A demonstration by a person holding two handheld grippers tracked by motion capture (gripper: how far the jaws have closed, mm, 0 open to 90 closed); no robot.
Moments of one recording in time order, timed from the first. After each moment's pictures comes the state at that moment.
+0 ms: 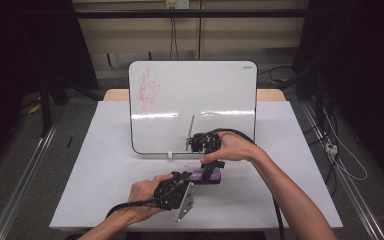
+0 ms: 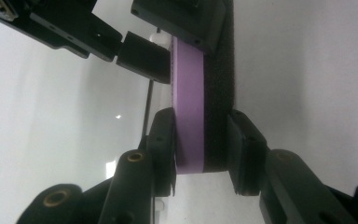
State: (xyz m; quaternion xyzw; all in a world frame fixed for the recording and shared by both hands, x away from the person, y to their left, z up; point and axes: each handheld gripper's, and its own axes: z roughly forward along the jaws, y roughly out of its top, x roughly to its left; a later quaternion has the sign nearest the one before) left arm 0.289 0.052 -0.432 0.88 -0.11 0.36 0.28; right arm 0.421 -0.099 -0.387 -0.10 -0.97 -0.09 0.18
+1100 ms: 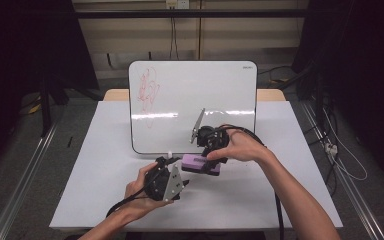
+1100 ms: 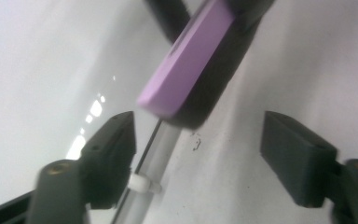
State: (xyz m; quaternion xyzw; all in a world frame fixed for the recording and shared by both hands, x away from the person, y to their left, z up) left arm 0.314 0.077 -0.424 0.87 0.06 0.31 0.37; right arm 0.416 -0.117 -0.365 -0.12 -0.98 -0.16 0.08
